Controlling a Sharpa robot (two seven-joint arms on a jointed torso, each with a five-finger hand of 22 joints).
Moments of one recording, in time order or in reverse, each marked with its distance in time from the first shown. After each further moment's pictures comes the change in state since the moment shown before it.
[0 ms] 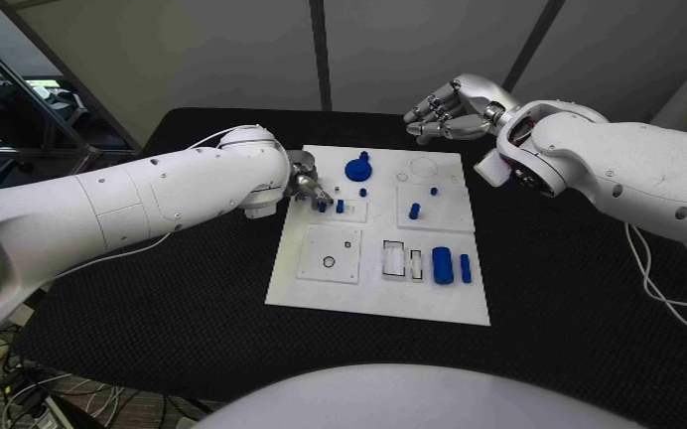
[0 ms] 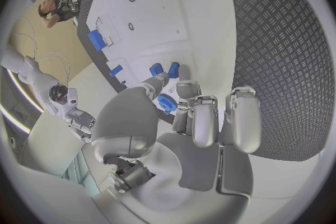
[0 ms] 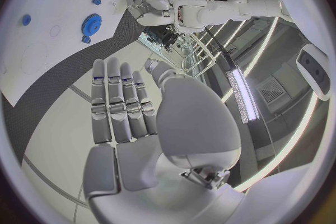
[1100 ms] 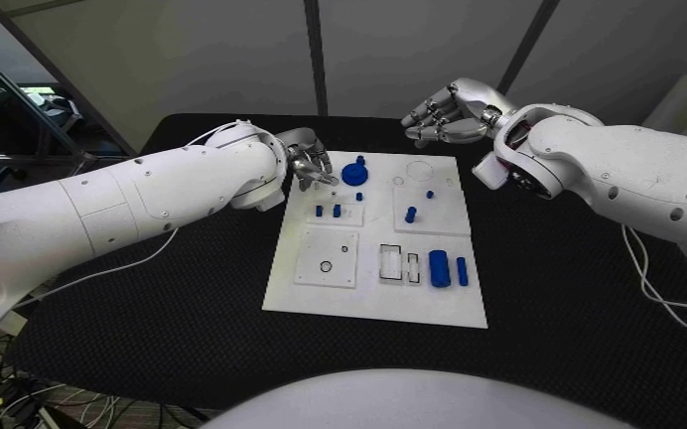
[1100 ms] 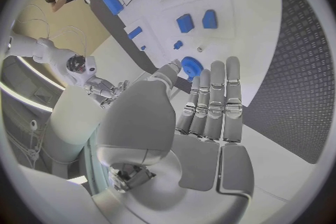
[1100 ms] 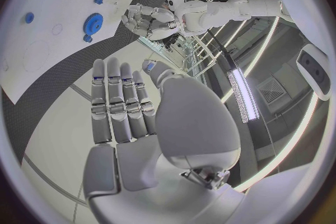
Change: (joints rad) left arm -0.001 -0.010 0.037 0.006 0.069 -0.255 0.228; left_hand 0.401 0.002 -0.192 -0.026 0.000 -0.281 0.110 -0.180 -0.183 -0.494 0.146 -0.425 -0.400 -0.423 0.134 -0.822 -0.468 0.094 -0.484 0.110 -0.938 -0.429; right arm 0.000 -0.009 0.000 0.001 0.000 -0.001 0.001; right_hand 0.024 0.002 0.034 -0.034 0.014 0.000 0.000 0.000 0.000 0.000 0.000 0.000 -0.010 0.000 0.000 -0.007 -0.002 0.000 0.000 0.000 -0.004 -0.001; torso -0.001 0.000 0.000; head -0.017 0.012
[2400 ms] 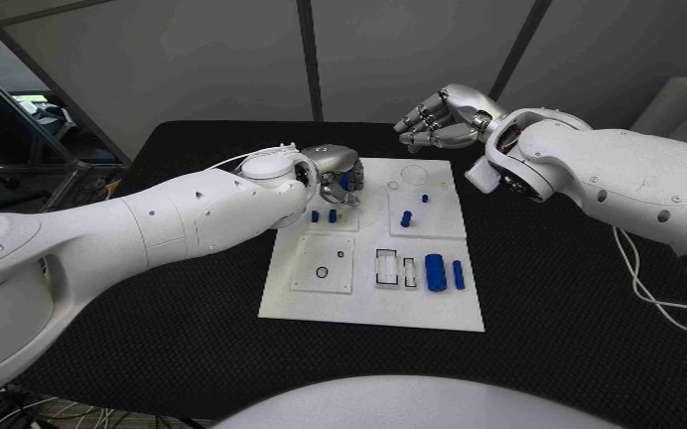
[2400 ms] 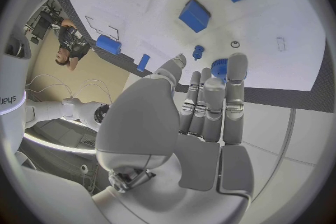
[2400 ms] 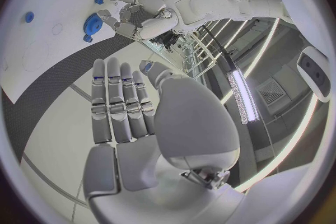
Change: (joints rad) left arm -0.045 0.157 -0.042 -0.148 -0.414 -0.056 0.274; left_hand 0.059 -0.032 -0.011 0.006 -0.008 0.164 -0.011 -0.084 -0.231 0.114 -0.013 -0.167 -0.253 0.252 -0.027 0.463 0.114 0.000 0.235 -0.024 0.222 0.164; right arm 0.000 0.006 0.000 -0.001 -0.012 -0.002 -0.001; right_hand 0.009 0.007 0.016 -0.011 0.000 0.000 0.000 0.000 0.000 0.000 0.000 0.000 -0.004 0.000 0.000 -0.001 -0.002 0.000 0.004 -0.004 0.000 0.006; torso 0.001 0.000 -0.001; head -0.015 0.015
